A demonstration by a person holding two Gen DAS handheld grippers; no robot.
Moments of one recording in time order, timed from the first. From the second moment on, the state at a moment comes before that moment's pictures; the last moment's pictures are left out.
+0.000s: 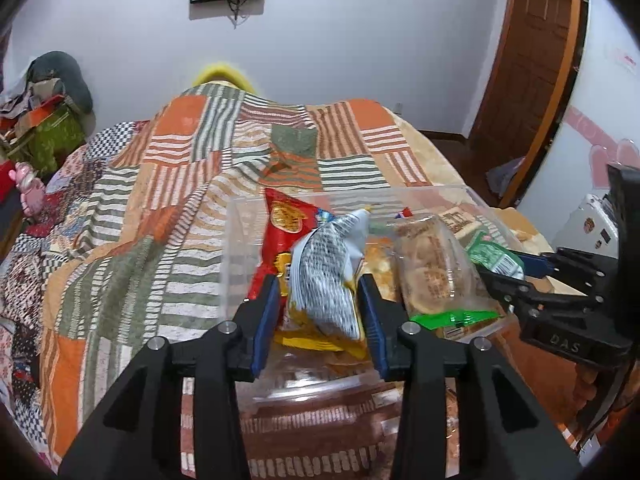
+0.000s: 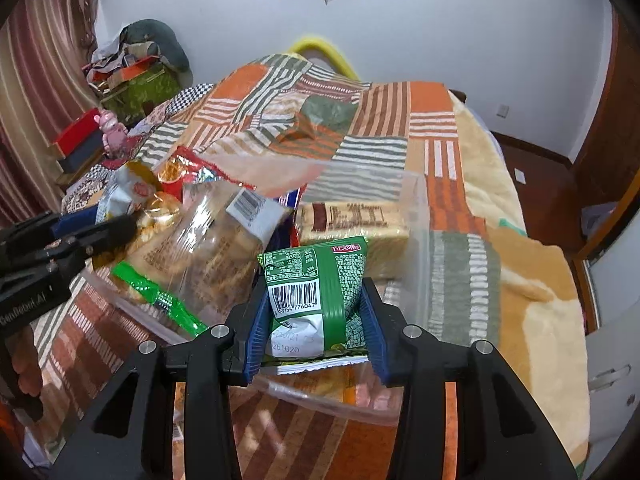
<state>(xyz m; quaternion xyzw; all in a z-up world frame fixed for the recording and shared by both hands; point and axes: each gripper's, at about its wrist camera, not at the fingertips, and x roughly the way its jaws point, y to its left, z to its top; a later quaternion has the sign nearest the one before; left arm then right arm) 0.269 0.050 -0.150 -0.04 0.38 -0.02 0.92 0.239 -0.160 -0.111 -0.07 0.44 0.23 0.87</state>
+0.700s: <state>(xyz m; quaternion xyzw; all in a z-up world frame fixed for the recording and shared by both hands) 0.204 0.070 -0.126 -0.03 0.37 0.00 0.93 0.180 -0.149 -0.095 -0.05 0.42 0.28 0.86</state>
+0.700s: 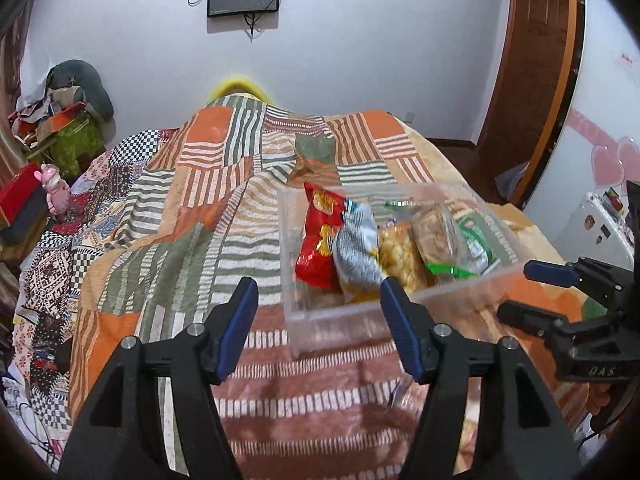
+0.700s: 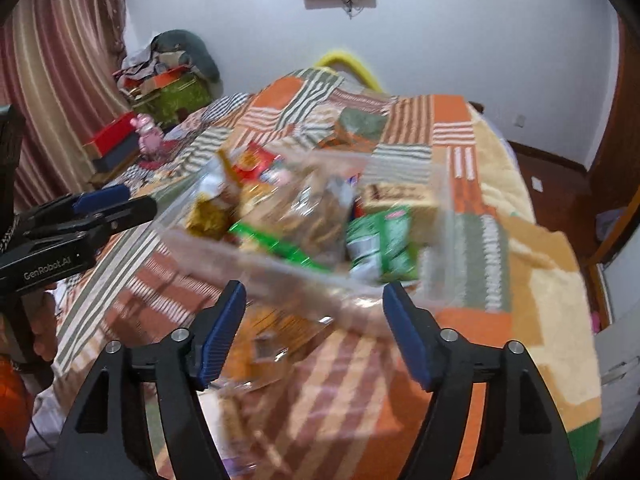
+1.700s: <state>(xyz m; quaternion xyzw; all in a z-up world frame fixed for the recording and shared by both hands) 0.168 0.046 -0.176 -0.04 0.45 -0.05 0.89 0.177 -0.146 -0.140 -0.04 0.48 0.29 0.83</state>
